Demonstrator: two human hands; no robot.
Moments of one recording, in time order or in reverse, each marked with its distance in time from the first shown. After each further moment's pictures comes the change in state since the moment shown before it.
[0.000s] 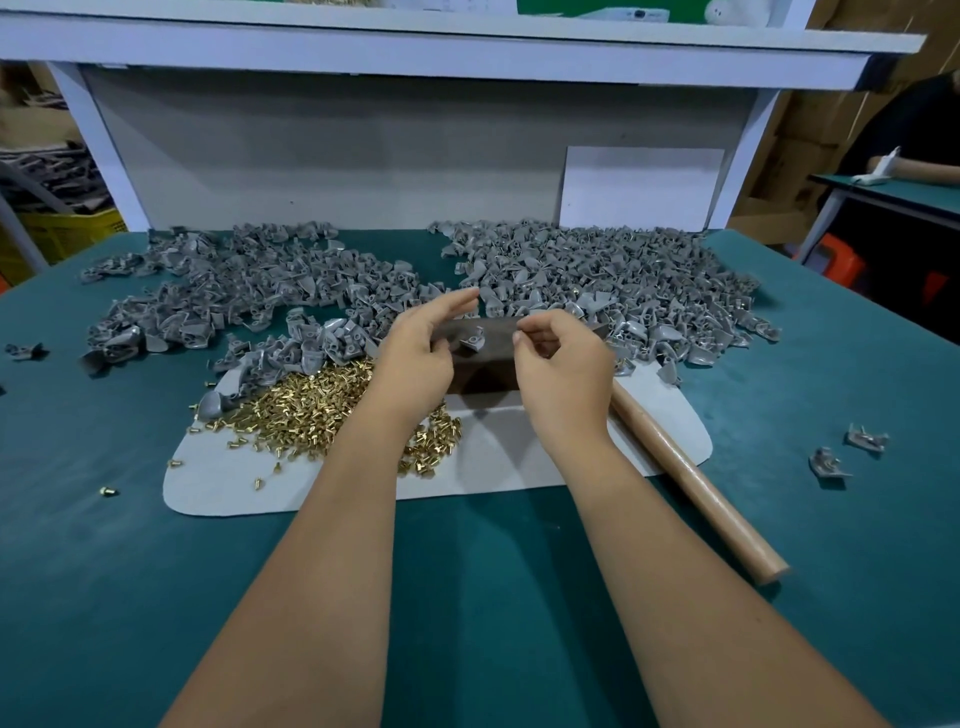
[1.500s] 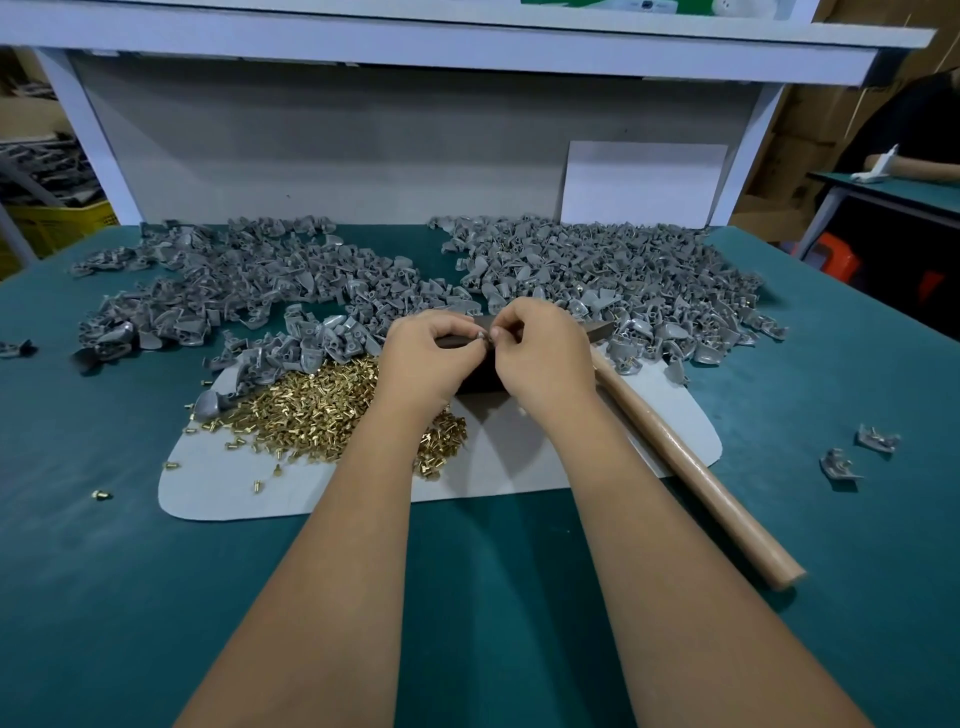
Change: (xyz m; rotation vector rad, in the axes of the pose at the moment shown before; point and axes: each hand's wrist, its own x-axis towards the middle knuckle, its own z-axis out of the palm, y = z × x) left_hand 0.012 -0.013 0.010 -0.031 0.133 -0.023; right_hand 0.021 -0.013 0.015 -0.385 -0.248 -0.074
